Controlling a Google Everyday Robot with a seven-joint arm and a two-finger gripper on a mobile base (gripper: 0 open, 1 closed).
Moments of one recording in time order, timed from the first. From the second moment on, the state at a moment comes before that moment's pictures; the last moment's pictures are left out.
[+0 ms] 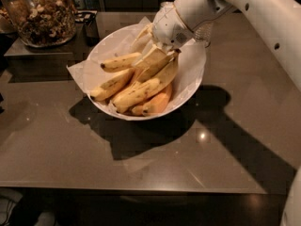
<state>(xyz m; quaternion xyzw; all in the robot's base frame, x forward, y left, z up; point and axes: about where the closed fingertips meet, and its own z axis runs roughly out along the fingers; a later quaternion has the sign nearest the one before) 0.599 0.022 0.932 -0.75 0.52 0.21 0.34</state>
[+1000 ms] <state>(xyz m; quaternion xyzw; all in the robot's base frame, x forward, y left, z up) 0.496 -0.030 1.013 -0.71 0.58 0.13 0.38</state>
